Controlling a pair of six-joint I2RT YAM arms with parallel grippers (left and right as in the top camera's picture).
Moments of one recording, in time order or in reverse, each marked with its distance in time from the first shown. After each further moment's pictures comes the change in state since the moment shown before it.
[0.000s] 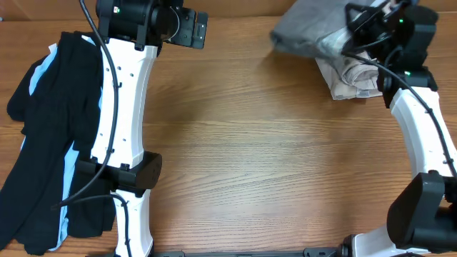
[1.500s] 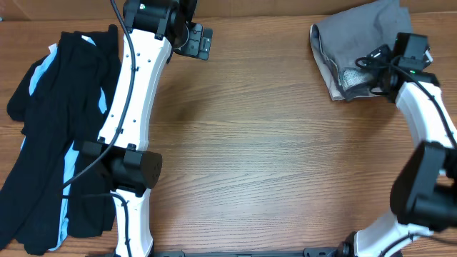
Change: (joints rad) left arm 0.000 0.001 -0.316 0.164 -0.022 0.000; right arm -0.098 0.119 0.004 -0.497 0.502 -0.114
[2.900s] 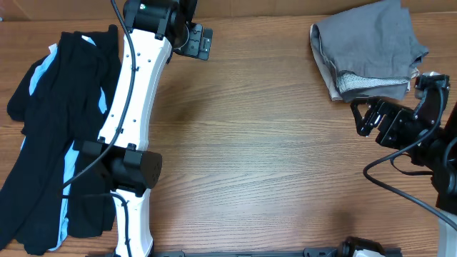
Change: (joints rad) left arm 0.000 0.000 -0.003 0.002 0.000 0.000; right arm 0.000 -0.785 0.016 -0.723 -0.568 -0.527
